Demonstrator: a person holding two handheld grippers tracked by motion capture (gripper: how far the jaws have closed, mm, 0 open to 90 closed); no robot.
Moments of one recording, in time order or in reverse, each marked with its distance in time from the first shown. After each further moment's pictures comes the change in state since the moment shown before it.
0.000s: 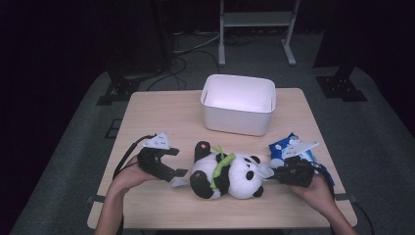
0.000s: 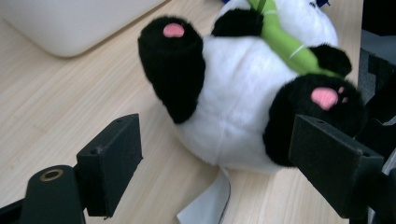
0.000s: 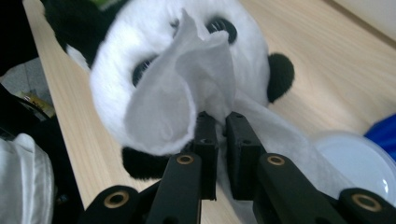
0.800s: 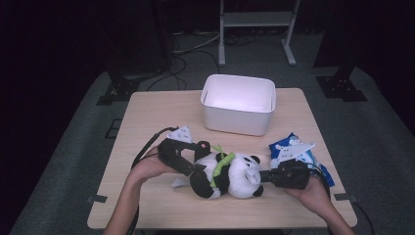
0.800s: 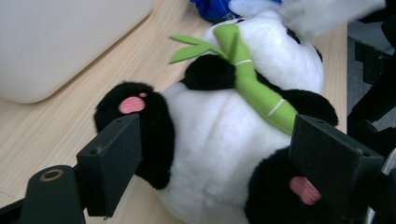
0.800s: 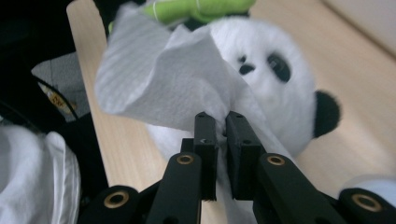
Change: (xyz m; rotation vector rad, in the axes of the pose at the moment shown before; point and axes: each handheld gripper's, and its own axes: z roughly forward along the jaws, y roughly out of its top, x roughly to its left) left arm -0.008 0.044 0.033 0.036 -0.058 0.058; right arm 0.022 0.015 -0.003 -0.034 0.070 -0.077
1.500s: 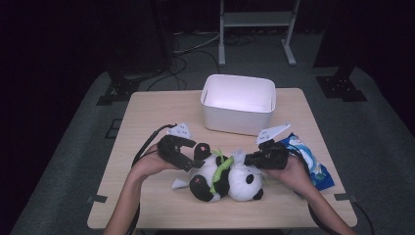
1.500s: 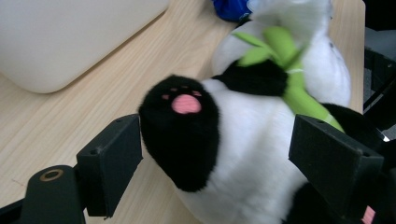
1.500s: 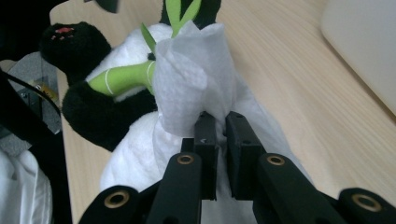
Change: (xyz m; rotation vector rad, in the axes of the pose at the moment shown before) left arm 0.012 -0.003 0.001 0.003 0.026 -0.042; right arm -0.013 0.053 0.036 0.036 -0.002 -0.070
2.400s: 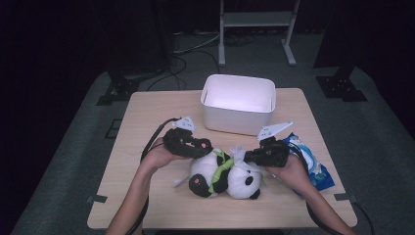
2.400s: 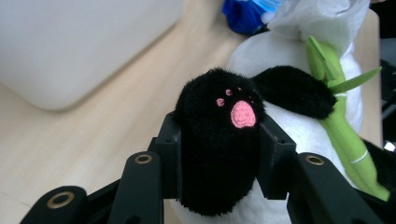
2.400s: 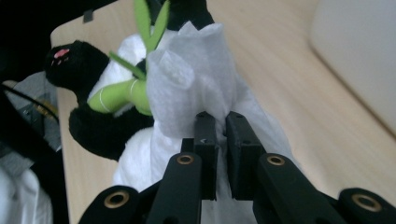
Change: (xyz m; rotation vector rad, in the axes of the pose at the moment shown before) left arm 0.019 0.019 0.009 -0.017 0.022 0.001; right arm -0.007 0.005 -0.002 -0.048 -0.002 0.043
